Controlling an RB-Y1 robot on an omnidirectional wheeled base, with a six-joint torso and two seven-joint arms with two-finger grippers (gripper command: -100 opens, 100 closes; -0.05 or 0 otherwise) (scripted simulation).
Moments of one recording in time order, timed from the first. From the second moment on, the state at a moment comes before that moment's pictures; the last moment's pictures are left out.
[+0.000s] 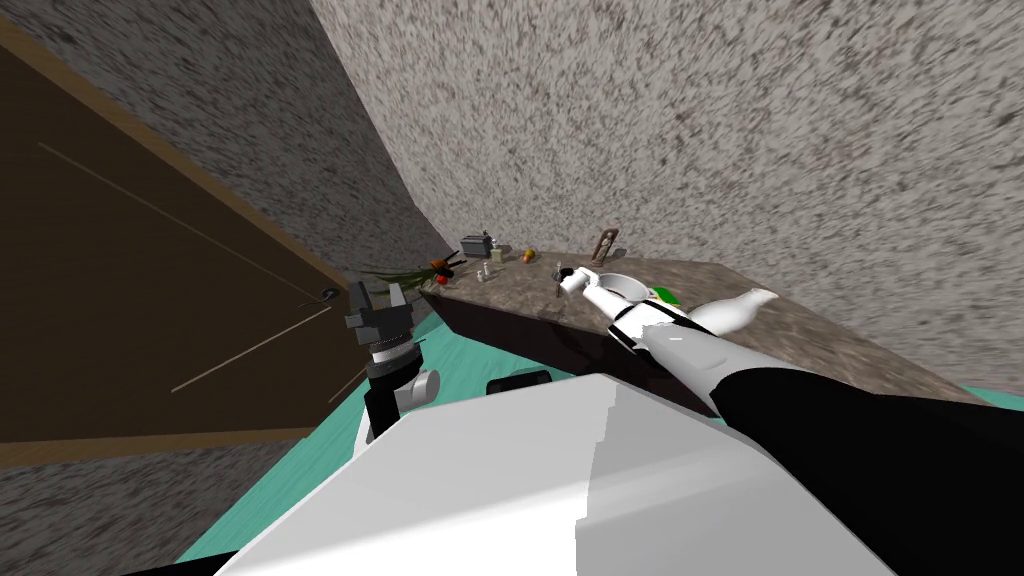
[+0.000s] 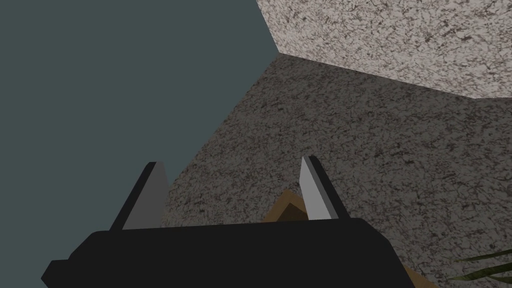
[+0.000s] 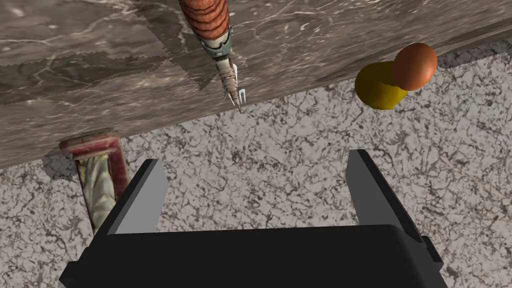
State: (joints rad) left arm 0.45 0.05 0.02 -2.29 0.03 -0.58 0.04; right arm -0.71 -0.61 0.44 -0.92 -0.20 0.63 0.56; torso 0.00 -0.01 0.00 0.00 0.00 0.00
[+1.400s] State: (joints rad) left arm 0.45 0.05 0.02 -2.29 0.03 -0.58 0.04; right arm -0.72 -0.59 0.47 -0.76 -0.18 0.72 0.64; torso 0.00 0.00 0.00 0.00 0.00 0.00
